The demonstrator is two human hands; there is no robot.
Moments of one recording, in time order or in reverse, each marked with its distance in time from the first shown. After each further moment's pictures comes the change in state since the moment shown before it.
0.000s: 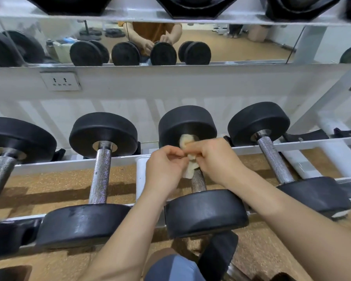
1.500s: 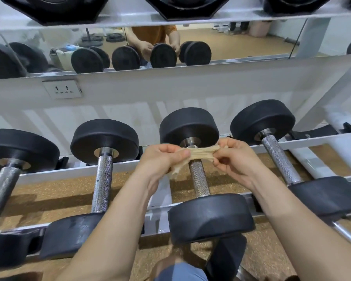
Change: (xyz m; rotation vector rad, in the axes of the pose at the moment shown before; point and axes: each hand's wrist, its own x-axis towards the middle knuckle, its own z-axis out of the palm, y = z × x) left_hand 0.024 0.020 -0.021 -0.232 -0.230 -0.199; right_hand -0.005 0.042 0.005 1.473 0.150 0.646
